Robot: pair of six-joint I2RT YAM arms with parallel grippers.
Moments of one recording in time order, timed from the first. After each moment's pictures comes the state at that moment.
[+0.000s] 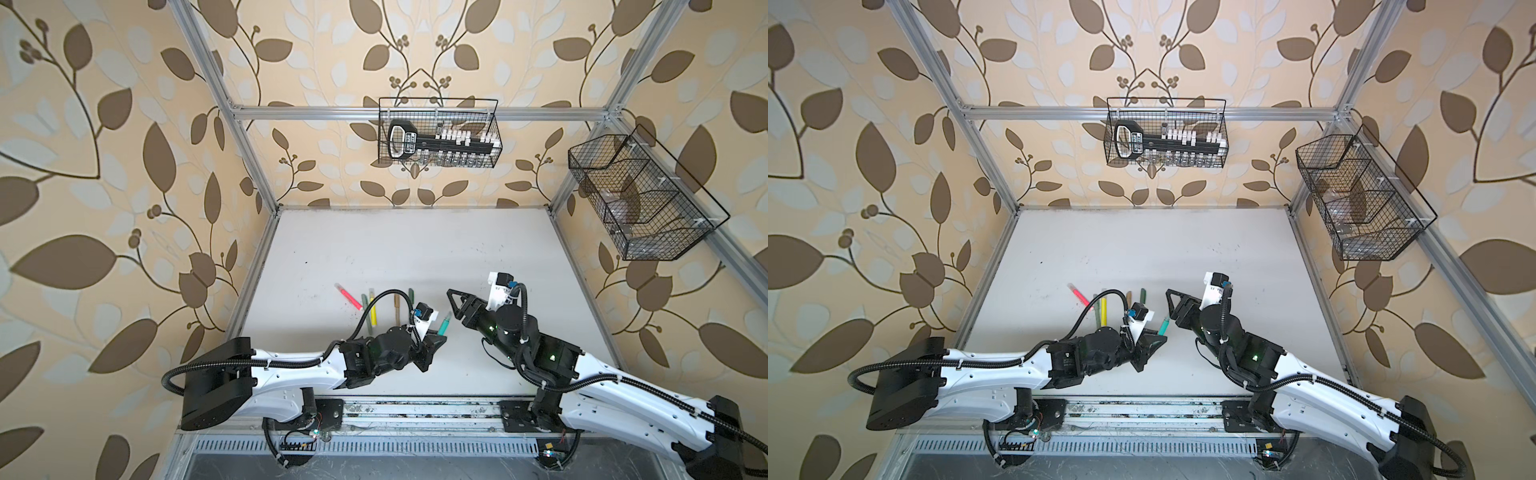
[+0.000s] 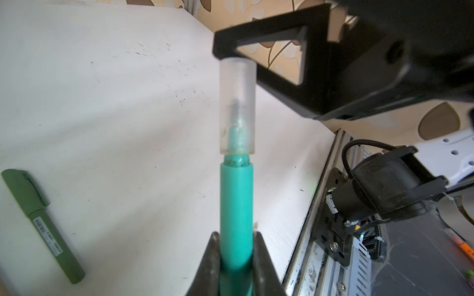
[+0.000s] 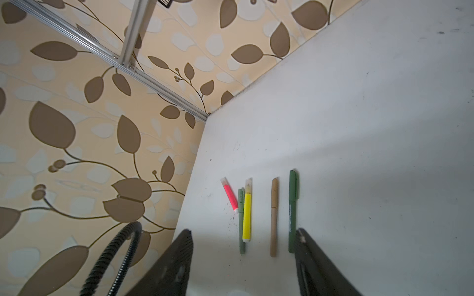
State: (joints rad) left arm -1.20 1.22 0.50 0.37 -0.11 -0.47; right arm 0.93 0.84 0.56 -0.07 0.41 1.01
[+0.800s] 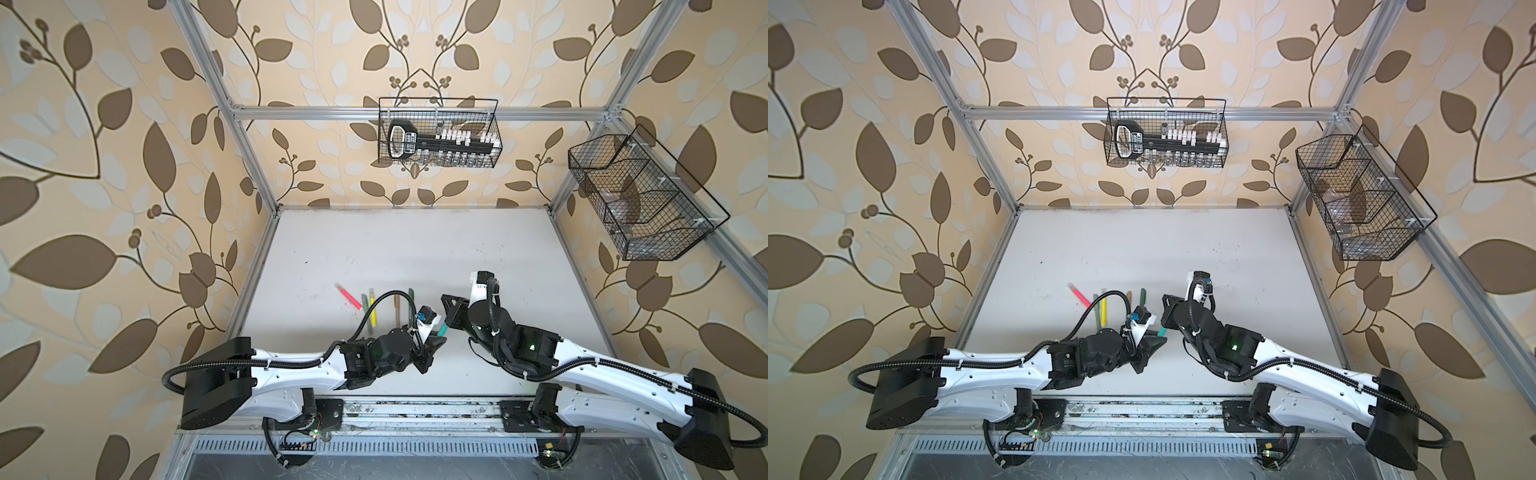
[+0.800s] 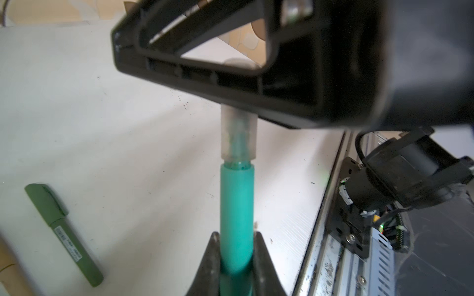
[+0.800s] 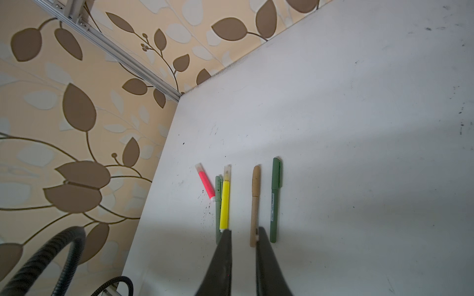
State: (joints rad) left arm -1.20 1.23 0.51 0.34 -0.19 -0.35; right arm 1.02 1.02 0.69 -0.19 0.53 1.02
